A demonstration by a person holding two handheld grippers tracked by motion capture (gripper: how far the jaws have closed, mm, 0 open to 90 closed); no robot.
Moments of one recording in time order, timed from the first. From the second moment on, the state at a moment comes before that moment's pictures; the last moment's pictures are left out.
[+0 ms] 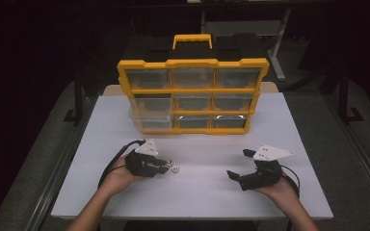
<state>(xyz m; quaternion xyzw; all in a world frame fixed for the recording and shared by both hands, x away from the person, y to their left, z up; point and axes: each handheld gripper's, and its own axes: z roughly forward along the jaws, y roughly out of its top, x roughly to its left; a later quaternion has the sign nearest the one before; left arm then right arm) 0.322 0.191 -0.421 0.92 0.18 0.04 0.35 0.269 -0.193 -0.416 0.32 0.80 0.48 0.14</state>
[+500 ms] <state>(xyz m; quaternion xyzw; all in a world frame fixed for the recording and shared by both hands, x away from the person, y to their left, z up) 0.320 0.190 -0.398 0.91 0.18 0.04 0.36 0.271 -0.192 -0.422 0.32 0.81 0.47 0.14</state>
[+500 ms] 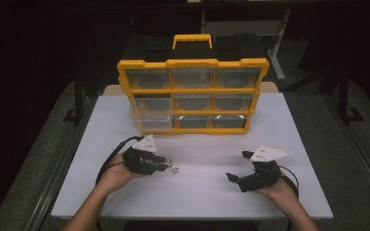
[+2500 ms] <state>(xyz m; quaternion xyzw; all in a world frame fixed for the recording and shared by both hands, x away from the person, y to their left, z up) 0.341 0.204 -0.270 0.90 0.18 0.01 0.39 0.272 -0.193 -0.423 0.32 0.81 0.47 0.14</state>
